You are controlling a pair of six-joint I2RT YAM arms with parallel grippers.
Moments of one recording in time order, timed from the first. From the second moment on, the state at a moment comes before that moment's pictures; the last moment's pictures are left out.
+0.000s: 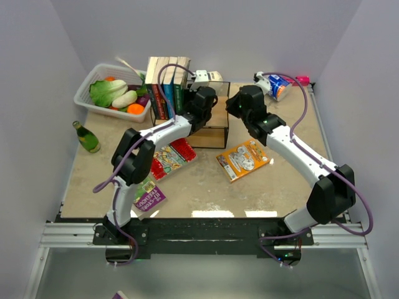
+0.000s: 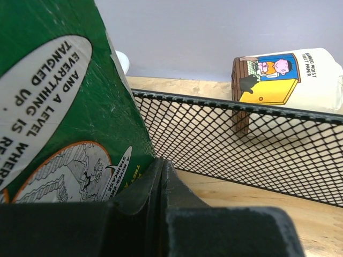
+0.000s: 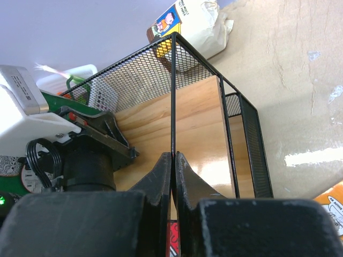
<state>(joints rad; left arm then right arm) -0.66 2.13 1.69 0.15 -0.99 -0.06 0.51 1.51 1.31 -0.18 0.34 0.80</state>
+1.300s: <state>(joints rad) -0.64 2.08 1.66 0.02 -1.00 -0.24 0.50 1.51 1.30 -0.16 0.31 0.82</state>
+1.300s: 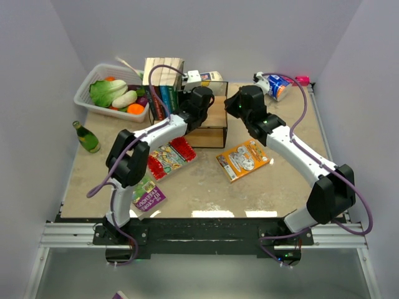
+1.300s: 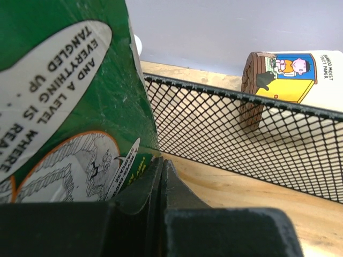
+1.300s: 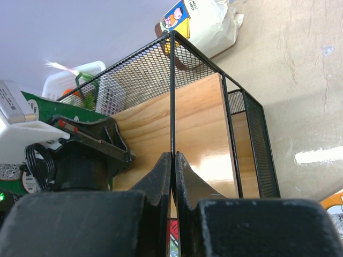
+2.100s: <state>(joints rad) -0.72 1.99 1.59 -0.03 -1.06 -0.22 0.50 1.52 1.30 -0.15 0.31 0.83</state>
